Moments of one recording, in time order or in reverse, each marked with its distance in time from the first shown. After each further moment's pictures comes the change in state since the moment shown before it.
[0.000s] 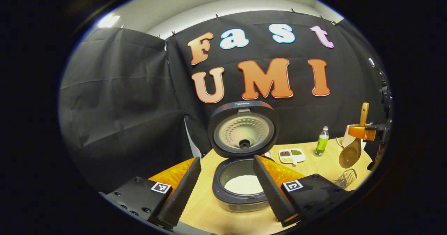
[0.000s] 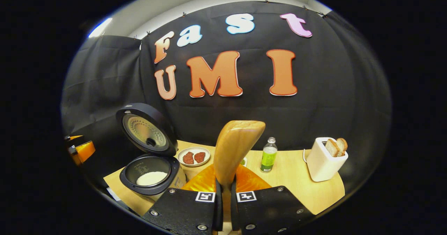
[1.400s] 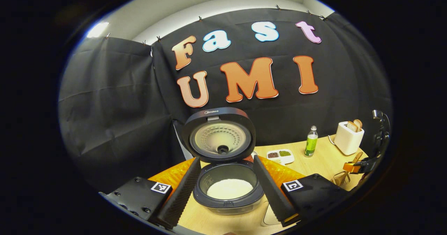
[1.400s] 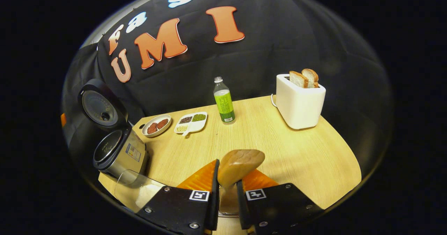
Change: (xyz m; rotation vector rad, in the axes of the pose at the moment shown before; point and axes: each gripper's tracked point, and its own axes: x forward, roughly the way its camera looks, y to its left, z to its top) left arm 0.011 -0.053 0.030 0.042 -0.023 -0.032; right arm -0.015 -0.099 -0.146 0.203 0.293 -0.202
